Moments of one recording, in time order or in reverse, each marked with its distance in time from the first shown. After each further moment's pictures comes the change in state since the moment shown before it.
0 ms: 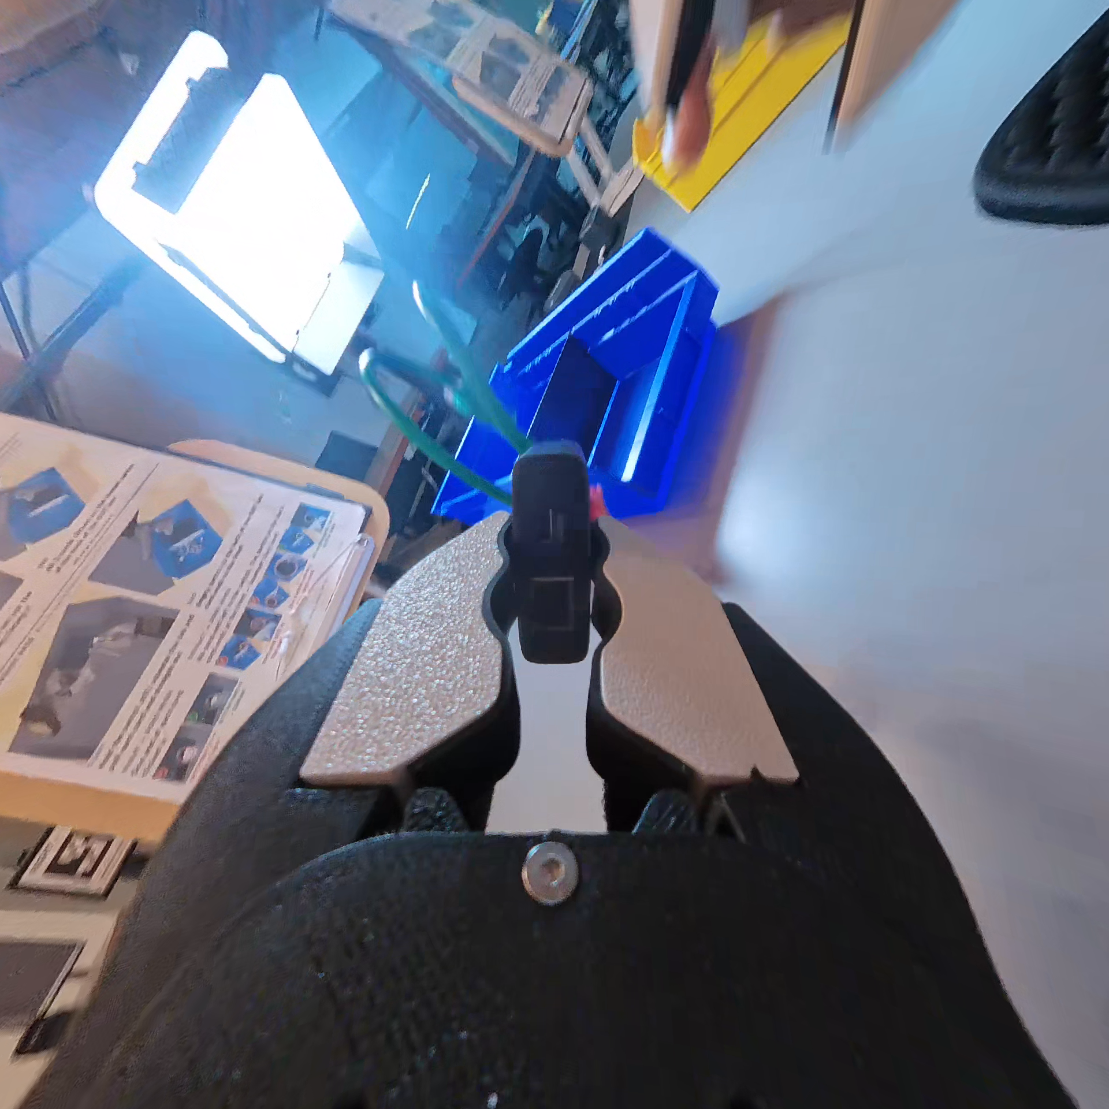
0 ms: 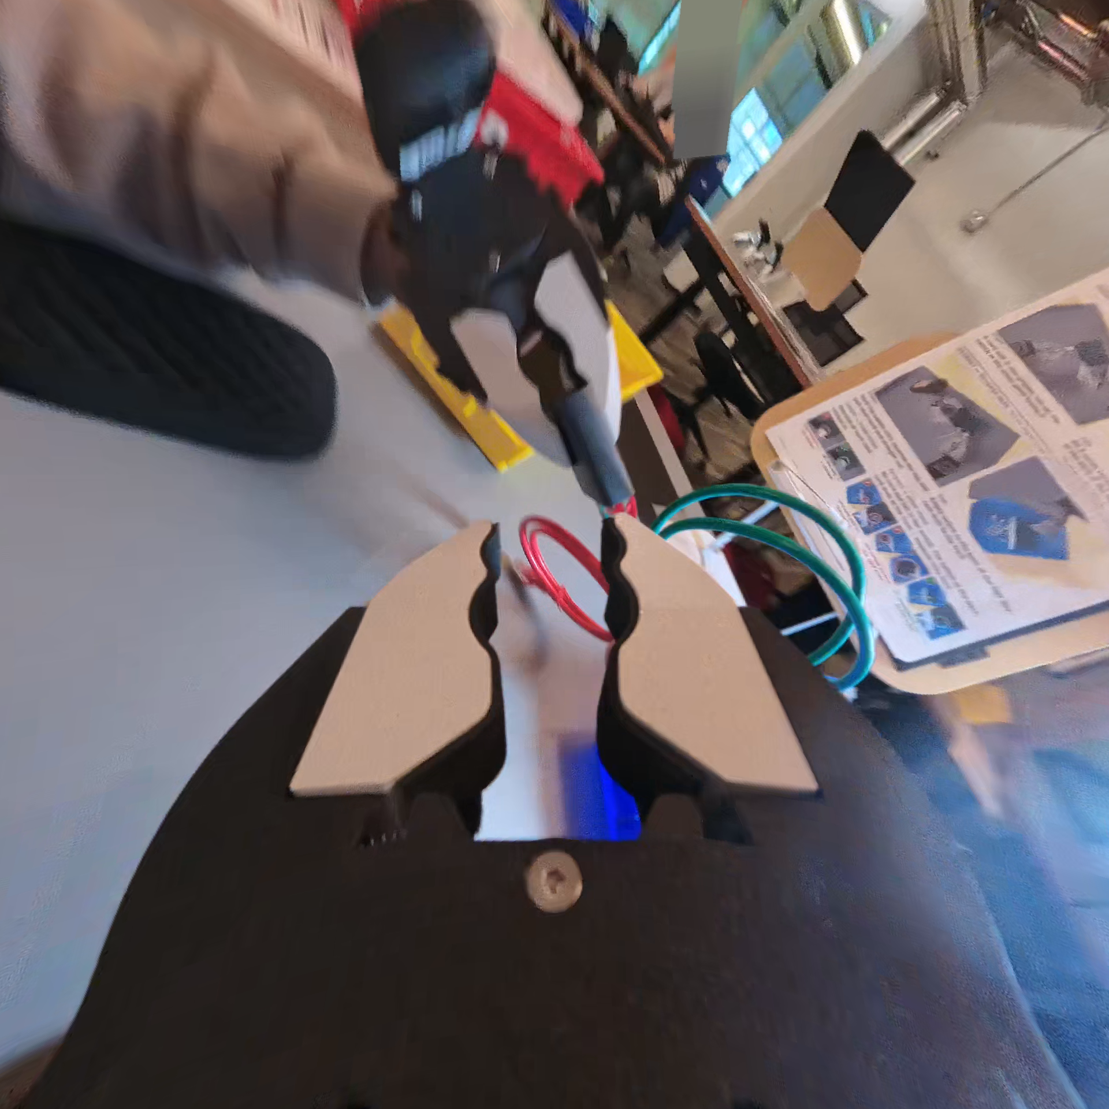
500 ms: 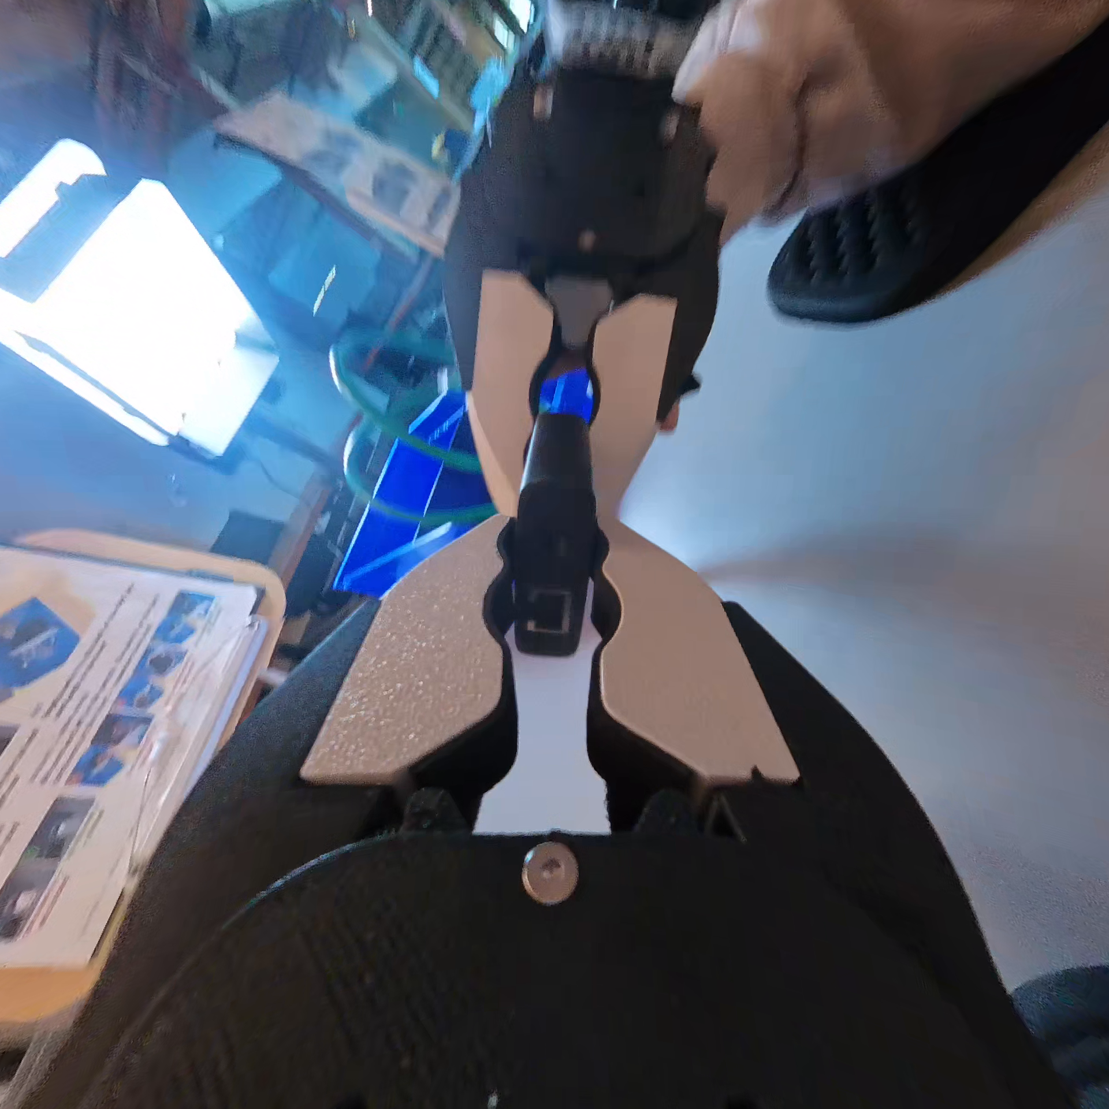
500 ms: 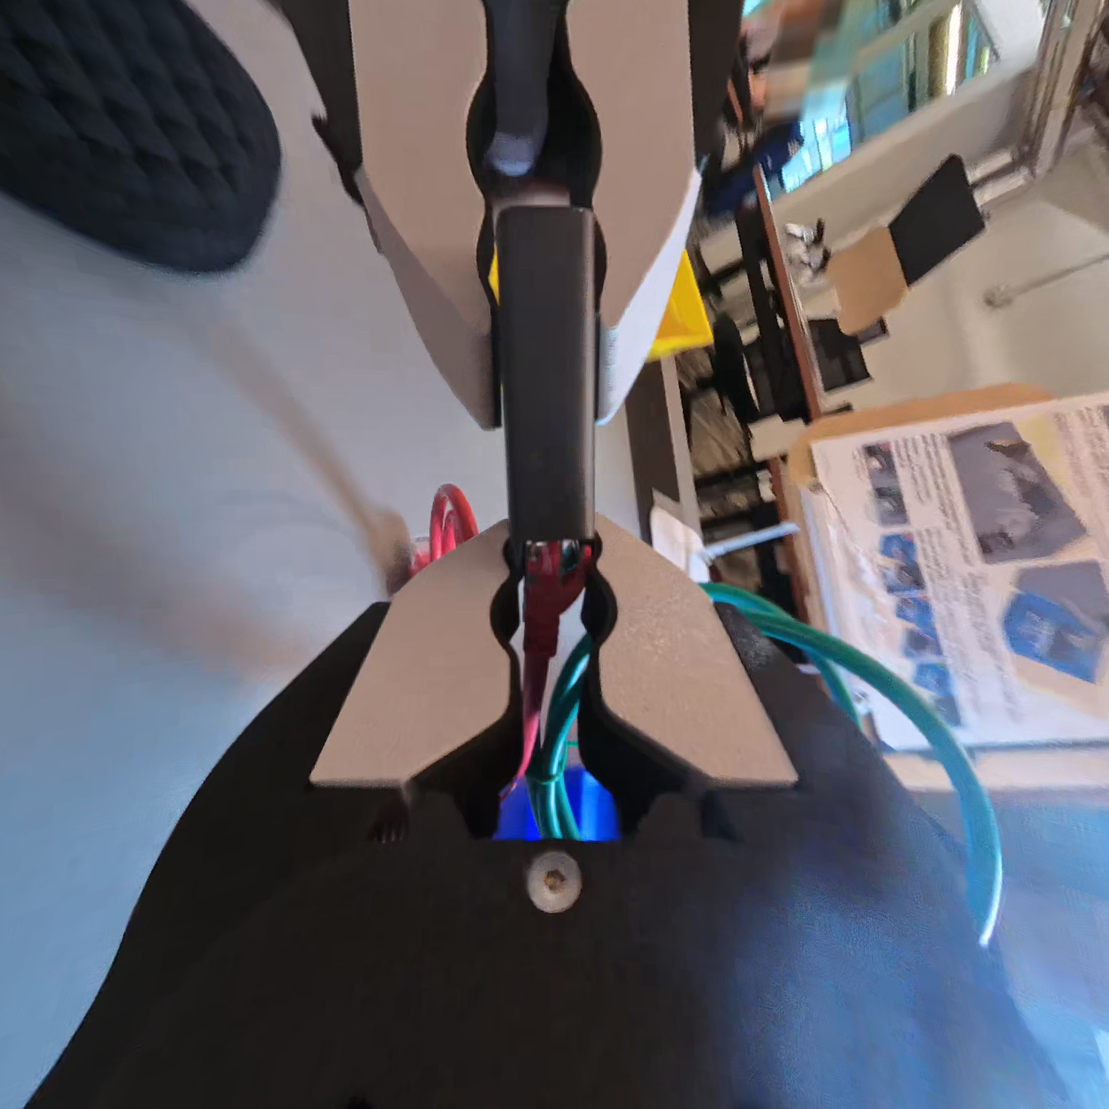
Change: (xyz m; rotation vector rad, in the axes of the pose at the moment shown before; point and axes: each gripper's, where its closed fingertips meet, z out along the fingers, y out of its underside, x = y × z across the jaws) left arm 0.046 -0.027 -0.004 0.148 0.176 -0.012; right arm -0.008 0.059 0.085 -0.102 -0.052 -0.281
